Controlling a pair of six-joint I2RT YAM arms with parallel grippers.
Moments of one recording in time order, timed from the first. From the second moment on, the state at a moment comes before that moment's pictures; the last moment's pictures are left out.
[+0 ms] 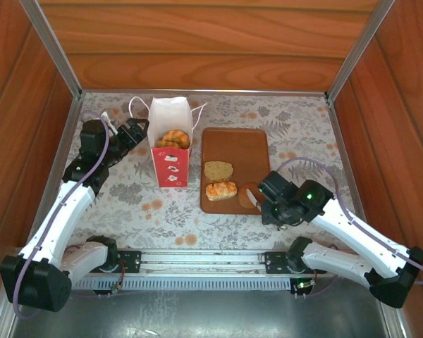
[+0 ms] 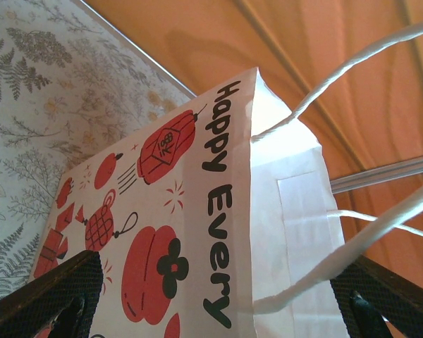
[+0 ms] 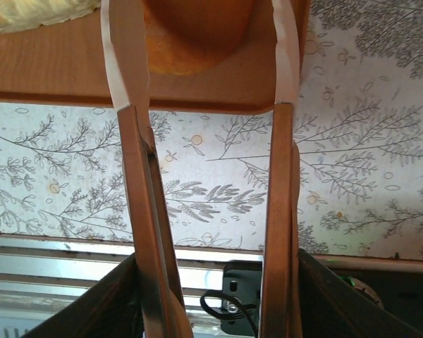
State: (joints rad) left arm -0.20 1.01 0.87 -0.23 0.24 -0.89; right arm 0.88 0.91 0.91 -1.36 0.10 0.77
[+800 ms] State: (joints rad) left arm -0.19 1.02 0.87 -0.23 0.26 -0.89; right arm 0.88 1.00 0.90 -1.30 0.06 0.77
